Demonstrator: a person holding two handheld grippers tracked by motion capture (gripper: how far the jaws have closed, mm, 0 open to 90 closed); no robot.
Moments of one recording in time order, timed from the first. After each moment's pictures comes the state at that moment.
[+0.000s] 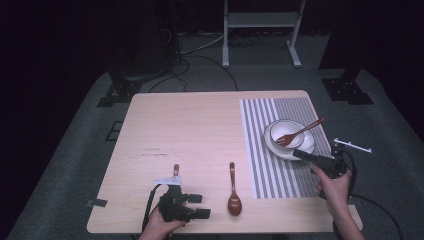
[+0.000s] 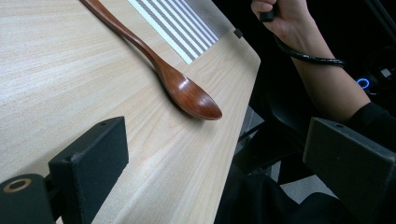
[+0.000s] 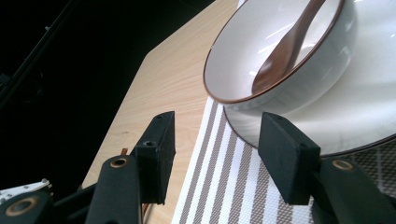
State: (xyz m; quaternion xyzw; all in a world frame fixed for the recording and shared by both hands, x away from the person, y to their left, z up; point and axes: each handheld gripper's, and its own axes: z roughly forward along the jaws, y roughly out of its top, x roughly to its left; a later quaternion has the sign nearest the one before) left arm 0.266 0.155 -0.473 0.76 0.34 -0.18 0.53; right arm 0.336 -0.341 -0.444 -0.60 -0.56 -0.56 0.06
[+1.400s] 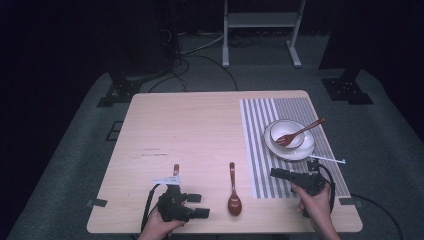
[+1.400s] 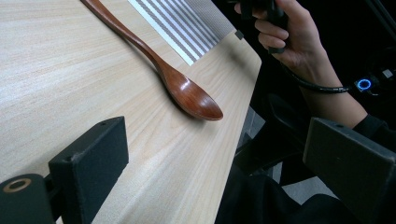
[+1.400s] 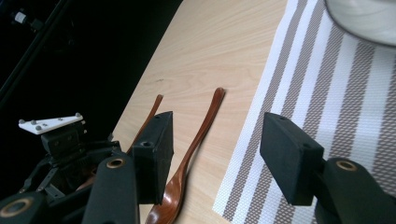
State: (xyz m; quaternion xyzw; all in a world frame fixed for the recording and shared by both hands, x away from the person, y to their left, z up) left arm 0.265 0.157 -0.472 0.76 0.34 -0.18 0.53; right arm 0.303 -0.277 -0.458 -0.55 -0.61 -0.55 0.12
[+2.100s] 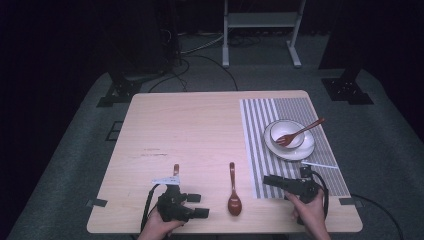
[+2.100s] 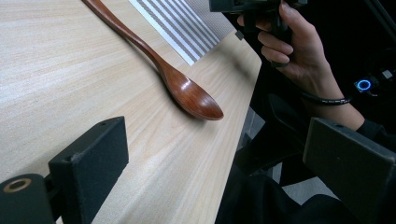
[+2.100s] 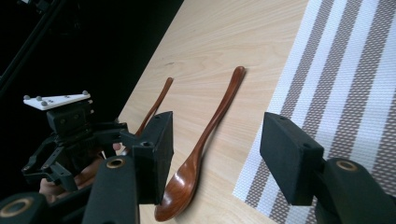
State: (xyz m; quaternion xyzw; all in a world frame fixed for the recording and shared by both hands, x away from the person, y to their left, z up) left arm 0.265 0.158 -0.472 0.76 0.34 -0.18 0.53; right arm 0.288 -0.257 -0.462 -0.53 -0.63 -0.55 0.12
